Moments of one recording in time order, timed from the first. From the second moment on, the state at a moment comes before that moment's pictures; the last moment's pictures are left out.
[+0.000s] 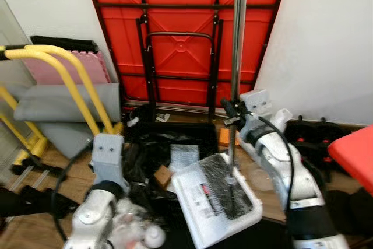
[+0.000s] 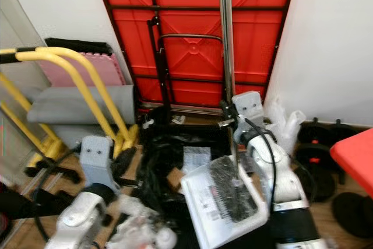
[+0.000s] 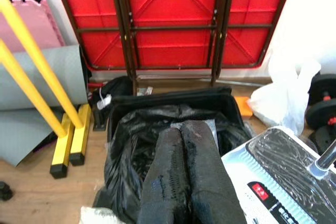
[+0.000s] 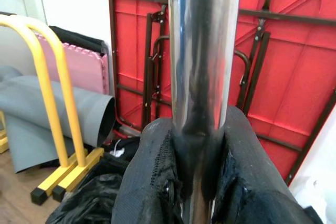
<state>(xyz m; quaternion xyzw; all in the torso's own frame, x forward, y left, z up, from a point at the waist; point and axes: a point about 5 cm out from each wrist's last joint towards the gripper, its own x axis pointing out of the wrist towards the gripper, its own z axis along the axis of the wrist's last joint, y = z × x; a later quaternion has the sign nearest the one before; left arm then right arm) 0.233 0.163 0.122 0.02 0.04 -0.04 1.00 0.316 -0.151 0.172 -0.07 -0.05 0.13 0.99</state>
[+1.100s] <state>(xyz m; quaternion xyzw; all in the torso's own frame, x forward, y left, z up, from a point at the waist) 0.235 0.160 0.126 0.01 0.03 -0.05 1.00 0.317 -0.161 0.161 -0.08 -0.02 0.09 0.99</state>
